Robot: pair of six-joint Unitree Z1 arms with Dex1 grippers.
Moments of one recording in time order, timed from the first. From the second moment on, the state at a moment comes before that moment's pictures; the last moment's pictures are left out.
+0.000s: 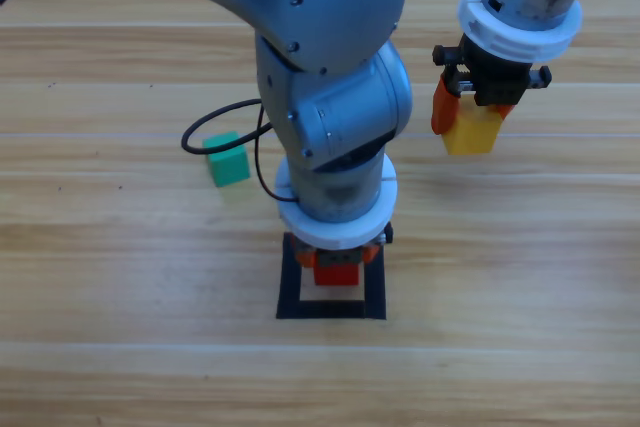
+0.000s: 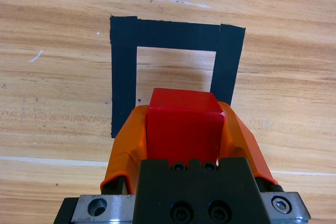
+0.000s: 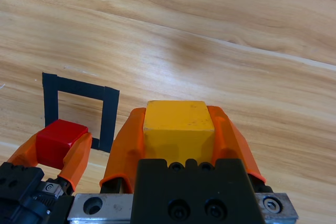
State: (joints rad) arm 0 -0.98 2.22 -1.71 0.91 0.23 -1.15; arm 1 0.69 2.22 -1.99 1.13 0.03 0.49
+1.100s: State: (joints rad) arm 0 -0.98 2.24 -1.68 0.87 0.25 -1.15; arm 1 0.68 2.23 -2.00 1.13 0.03 0.48
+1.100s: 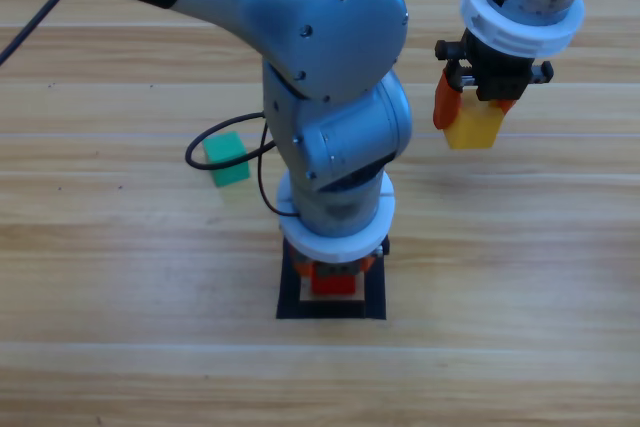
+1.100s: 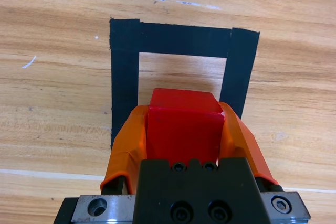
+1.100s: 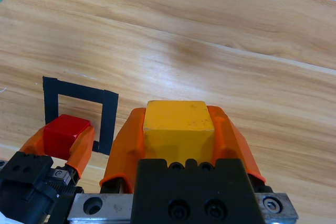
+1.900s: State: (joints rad) arm 0 -0.98 2.27 -1.68 0.85 0.25 -1.15; arm 1 0.68 2.23 -2.00 1.13 0.03 0.48
